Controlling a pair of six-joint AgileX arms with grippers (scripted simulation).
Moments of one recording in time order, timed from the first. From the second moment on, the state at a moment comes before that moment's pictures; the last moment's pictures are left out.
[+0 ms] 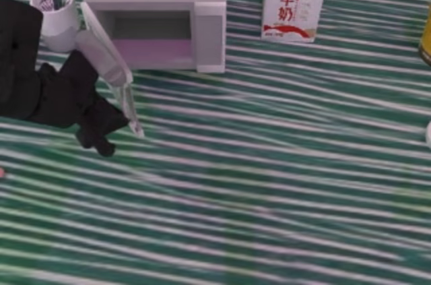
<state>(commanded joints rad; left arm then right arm) -0.16 1.63 0.93 -0.34 0.51 0.66 0.00 0.00 0.00 0.00 0.00 0.00</state>
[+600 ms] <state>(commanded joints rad) -0.14 1.64 0.95 -0.37 0.54 0.72 0.00 0.00 0.00 0.00 0.00 0.00</state>
